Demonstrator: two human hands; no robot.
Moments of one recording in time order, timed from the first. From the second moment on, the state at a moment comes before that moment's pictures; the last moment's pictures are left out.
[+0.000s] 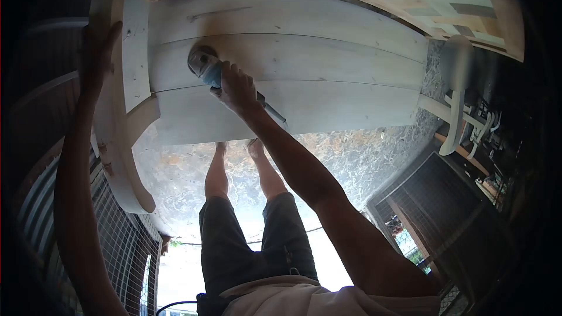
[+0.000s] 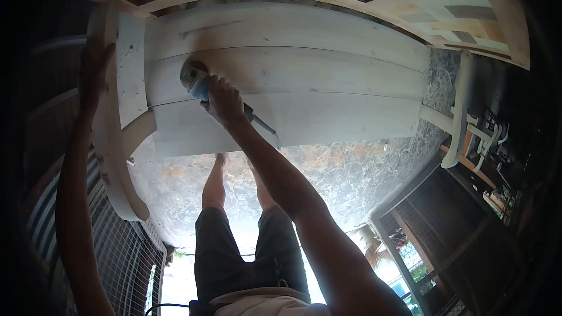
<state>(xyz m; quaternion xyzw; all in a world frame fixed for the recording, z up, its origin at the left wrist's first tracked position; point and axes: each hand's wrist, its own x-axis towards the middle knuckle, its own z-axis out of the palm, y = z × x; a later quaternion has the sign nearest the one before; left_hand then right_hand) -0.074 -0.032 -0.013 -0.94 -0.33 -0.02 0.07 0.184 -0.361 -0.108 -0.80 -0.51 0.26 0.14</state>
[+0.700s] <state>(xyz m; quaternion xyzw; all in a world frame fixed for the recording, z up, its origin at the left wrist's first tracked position) -0.093 -0.017 -0.017 -0.95 -0.30 0.01 0.10 0.422 -0.543 -0.078 -0.95 -0.16 0.23 0.14</state>
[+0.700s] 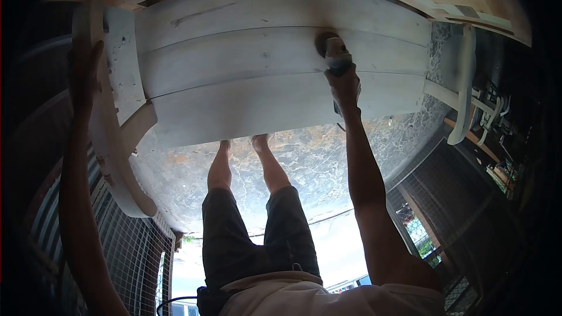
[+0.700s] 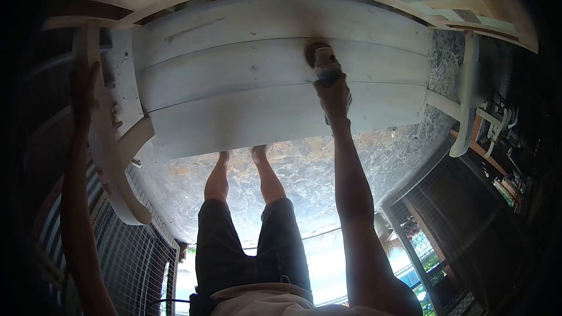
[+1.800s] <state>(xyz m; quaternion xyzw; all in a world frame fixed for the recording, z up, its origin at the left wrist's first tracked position) -0.067 -0.050 0.006 -0.94 -0.34 0.01 0.04 0.376 -0.482 -0.081 -0.95 -0.17 0.26 0.10</state>
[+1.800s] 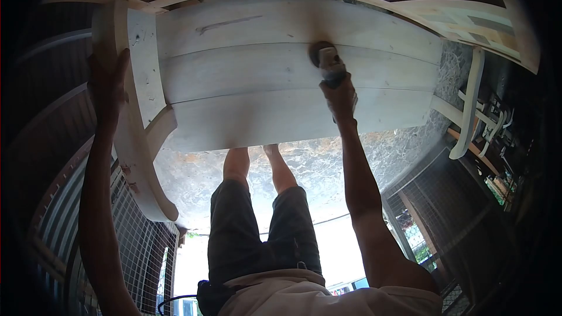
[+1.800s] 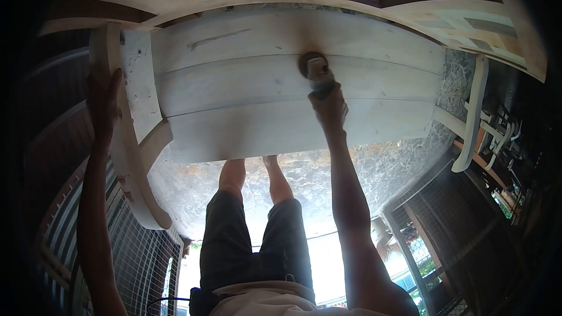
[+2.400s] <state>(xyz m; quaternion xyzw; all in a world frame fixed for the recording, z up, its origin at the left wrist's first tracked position) -0.060 -0.055 0.015 -0.94 -0.35 -0.02 0.00 0.188 -0.304 -0.105 -0.79 -0.53 0.28 0.13</state>
